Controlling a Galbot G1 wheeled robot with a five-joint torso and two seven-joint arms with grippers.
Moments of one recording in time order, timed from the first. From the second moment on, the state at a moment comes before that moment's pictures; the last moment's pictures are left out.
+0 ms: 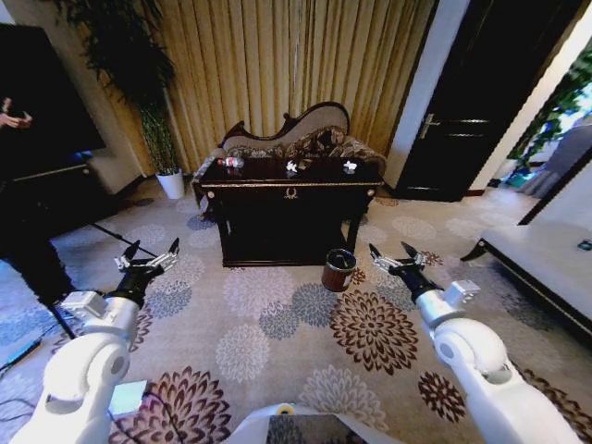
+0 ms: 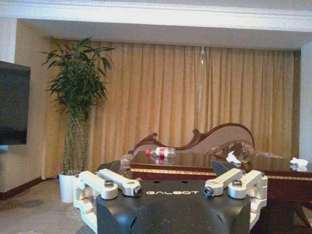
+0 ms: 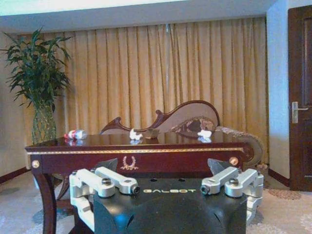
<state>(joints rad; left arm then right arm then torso) 1.51 -1.14 -0.91 -2.32 -0.62 0.30 -0.07 -1.49 0.98 0.75 2.24 0.69 -0.23 0.11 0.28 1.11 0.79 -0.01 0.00</state>
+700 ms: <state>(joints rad) 1.52 -1.14 -0.91 -2.31 -0.62 0.29 -0.06 -1.49 0.98 0.75 2.23 0.67 -0.24 0.11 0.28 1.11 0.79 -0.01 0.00</state>
